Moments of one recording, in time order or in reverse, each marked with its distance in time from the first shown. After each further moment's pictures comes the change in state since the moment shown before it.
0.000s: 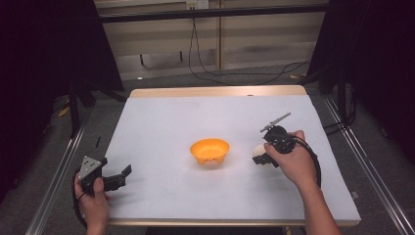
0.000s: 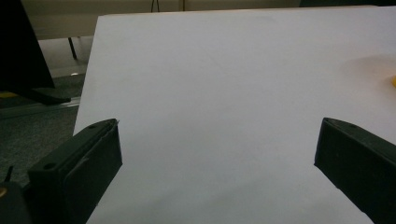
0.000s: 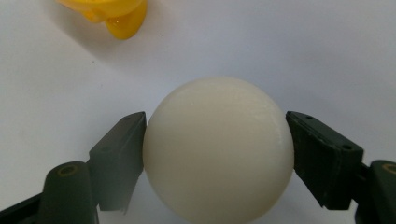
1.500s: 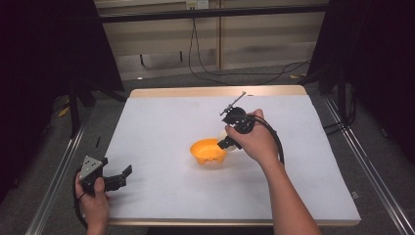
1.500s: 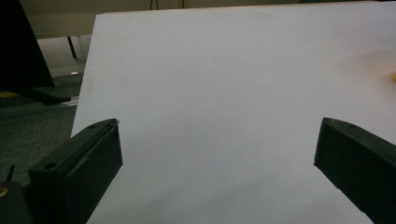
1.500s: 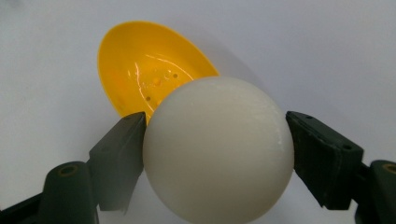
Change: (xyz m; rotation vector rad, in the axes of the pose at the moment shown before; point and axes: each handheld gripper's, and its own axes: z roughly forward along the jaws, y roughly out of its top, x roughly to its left) left arm -0.001 0.000 0.001 0.011 -0.003 0.005; right arm 0.051 0.103 0.021 0.000 0.069 -0.141
